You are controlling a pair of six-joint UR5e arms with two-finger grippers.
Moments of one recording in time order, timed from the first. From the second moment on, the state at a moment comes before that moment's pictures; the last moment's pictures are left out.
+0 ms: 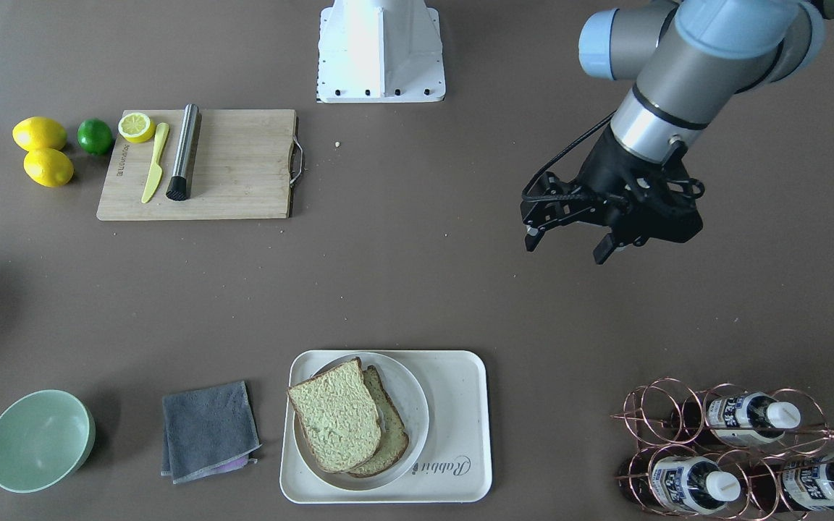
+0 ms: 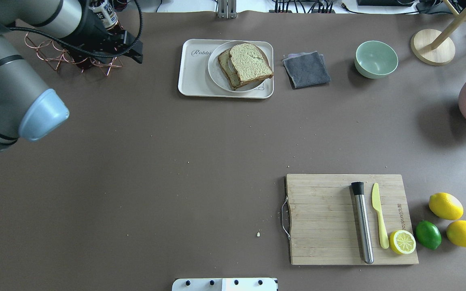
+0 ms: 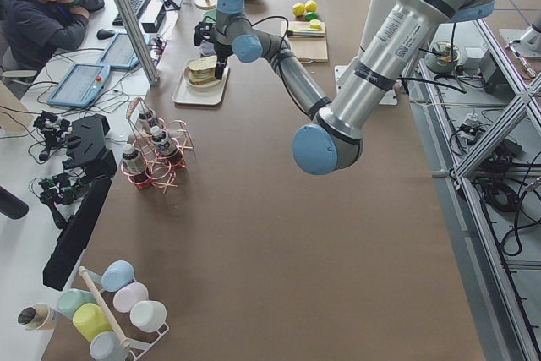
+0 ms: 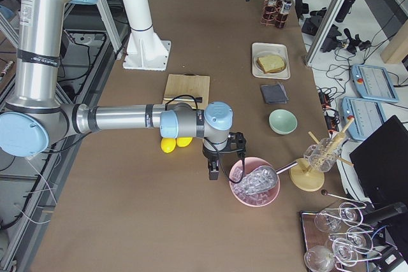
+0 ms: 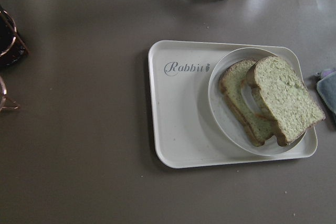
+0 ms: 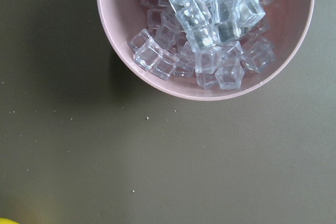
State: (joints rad) left arm -0.98 -2.10 -1.90 -1.61 -2.12 -0.83; right arm 1.48 -1.75 1.81 -1.58 2.28 0.01
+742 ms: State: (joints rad) left arm -1.48 -1.67 -1.91 -1.45 -2.28 0.14; right arm 1.50 -1.77 1.79 -1.58 2.28 0.01
